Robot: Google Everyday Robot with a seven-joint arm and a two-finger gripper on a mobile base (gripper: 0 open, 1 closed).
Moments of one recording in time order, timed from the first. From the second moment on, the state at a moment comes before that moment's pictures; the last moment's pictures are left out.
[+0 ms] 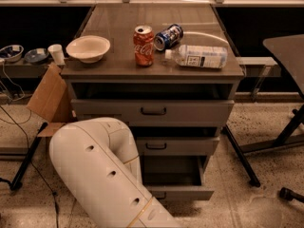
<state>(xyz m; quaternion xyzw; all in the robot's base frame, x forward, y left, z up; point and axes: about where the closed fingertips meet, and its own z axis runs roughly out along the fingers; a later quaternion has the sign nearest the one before) 0.295 0.121 0.289 -0.66 0.70 0.10 0.26</state>
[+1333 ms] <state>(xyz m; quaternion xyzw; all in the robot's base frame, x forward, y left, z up) 0.408 0.159 0.276 -0.68 0.66 0.07 0.32</state>
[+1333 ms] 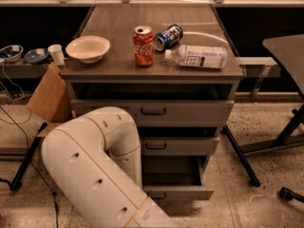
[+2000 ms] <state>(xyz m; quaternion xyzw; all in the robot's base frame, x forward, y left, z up) 0.480 0.147 0.245 -0.66 0.70 0.06 0.28</state>
